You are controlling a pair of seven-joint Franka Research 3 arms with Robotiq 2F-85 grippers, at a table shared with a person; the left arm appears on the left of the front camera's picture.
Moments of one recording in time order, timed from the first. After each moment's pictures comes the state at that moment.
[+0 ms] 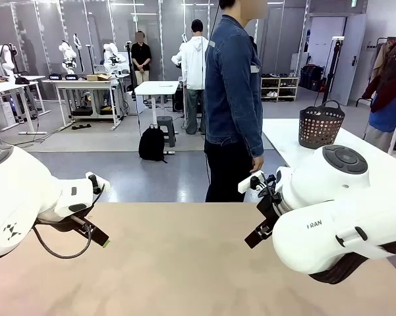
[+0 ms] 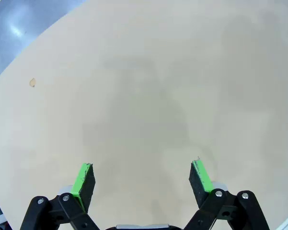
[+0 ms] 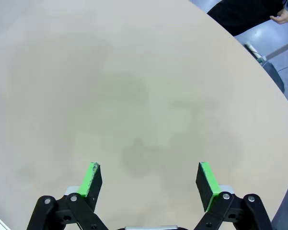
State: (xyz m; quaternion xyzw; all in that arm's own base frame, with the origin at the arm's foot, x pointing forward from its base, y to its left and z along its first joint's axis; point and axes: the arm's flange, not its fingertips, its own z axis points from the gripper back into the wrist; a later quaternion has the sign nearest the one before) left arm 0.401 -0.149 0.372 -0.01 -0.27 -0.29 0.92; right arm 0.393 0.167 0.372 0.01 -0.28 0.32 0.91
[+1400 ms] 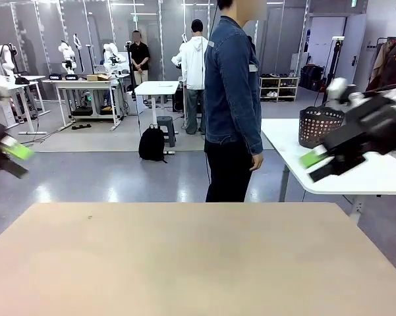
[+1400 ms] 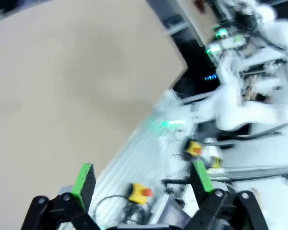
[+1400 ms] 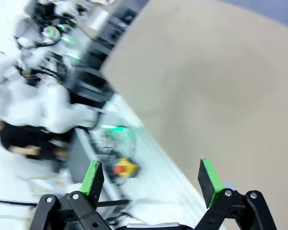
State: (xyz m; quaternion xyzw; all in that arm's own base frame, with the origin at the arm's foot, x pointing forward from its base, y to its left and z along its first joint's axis) left arm 0.363 0.027 0.586 -0.46 -0.13 -0.25 0.84; right arm 0.351 -0.001 0.566 0.47 -0.15 0.24 0.84
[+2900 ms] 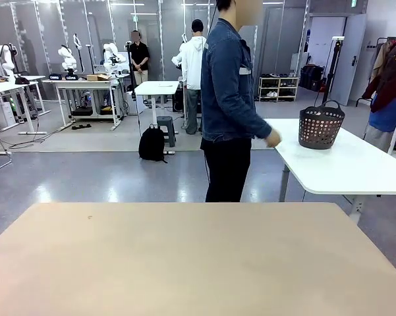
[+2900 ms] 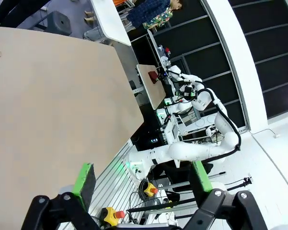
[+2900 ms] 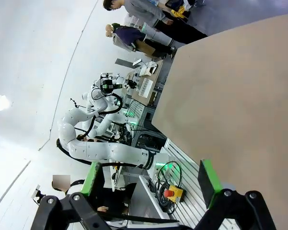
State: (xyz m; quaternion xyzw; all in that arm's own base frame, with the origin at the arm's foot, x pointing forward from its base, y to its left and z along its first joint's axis) left arm 0.347 0.234 0.510 -0.60 -0.21 -0.09 0.77; right arm 0.291 -0.212 0.498 0.62 -0.21 0.05 0.76
